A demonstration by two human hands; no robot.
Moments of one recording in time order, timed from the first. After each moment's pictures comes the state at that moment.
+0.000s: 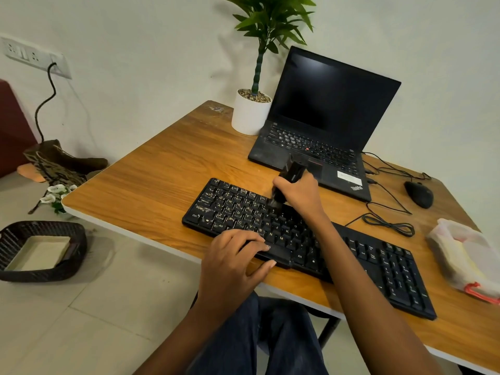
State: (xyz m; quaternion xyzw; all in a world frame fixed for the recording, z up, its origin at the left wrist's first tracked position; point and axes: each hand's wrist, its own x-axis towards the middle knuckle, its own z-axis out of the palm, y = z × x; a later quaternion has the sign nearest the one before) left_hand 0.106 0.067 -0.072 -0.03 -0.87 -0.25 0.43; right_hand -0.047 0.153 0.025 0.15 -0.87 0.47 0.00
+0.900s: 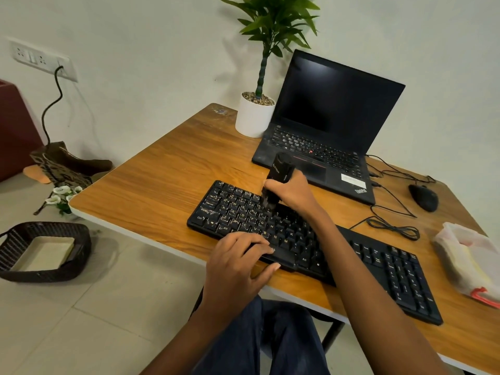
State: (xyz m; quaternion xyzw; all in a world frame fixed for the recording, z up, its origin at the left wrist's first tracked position) left_hand 0.107 0.067 -0.071 -0.04 -0.87 -0.25 0.43; right_hand -0.049 0.139 0.031 0.23 -0.86 0.45 -0.07
